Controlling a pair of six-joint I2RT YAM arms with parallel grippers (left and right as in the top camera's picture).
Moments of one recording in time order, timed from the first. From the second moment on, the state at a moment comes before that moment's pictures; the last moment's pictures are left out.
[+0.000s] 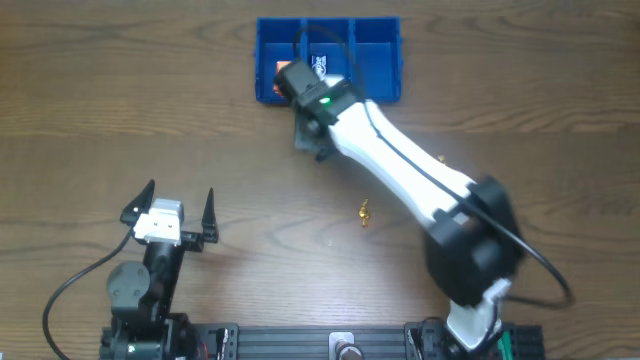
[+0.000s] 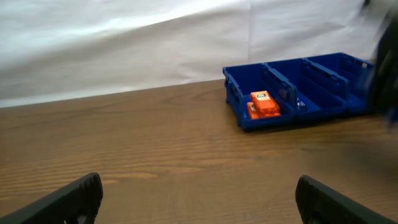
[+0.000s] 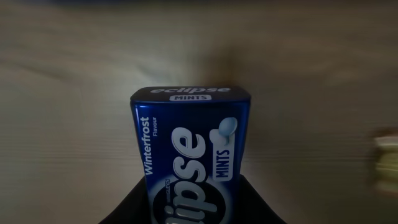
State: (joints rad) left arm -0.03 0.01 0.02 -0.11 0.12 0.09; right arm 0.65 1.93 1.64 -0.95 0.17 0.66
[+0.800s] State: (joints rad) left arm -0.03 0.01 0.02 -0.11 0.12 0.09; right arm 0.44 2.35 2.22 -0.84 0.20 0.38
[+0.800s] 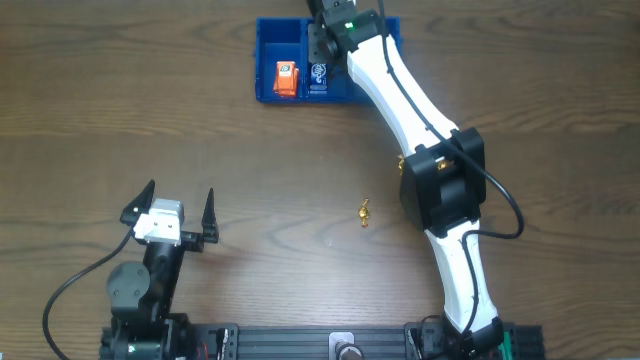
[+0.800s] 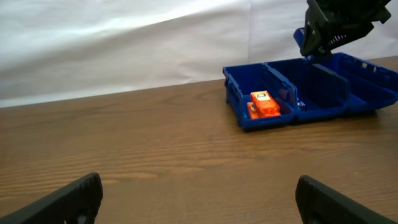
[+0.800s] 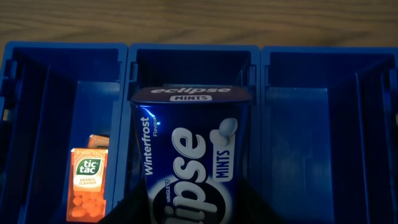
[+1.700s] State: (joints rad) left arm -0.03 0.01 0.02 -0.11 0.12 0.09; right arm 0.57 1.56 1.21 -0.95 0.19 0.53
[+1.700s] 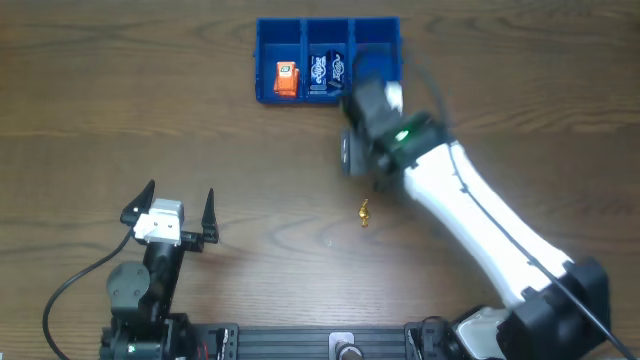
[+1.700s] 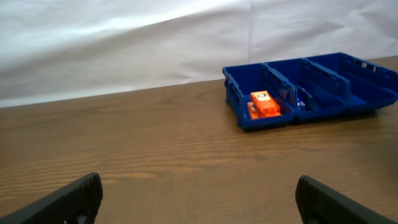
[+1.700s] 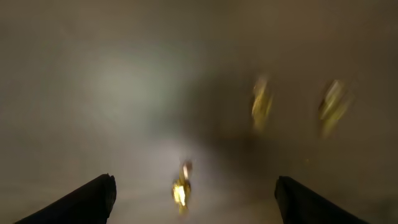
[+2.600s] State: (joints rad) left arm -0.03 0.01 0.02 -0.11 0.12 0.09; right arm 0.61 1.70 0.91 -0.68 0.05 0.67
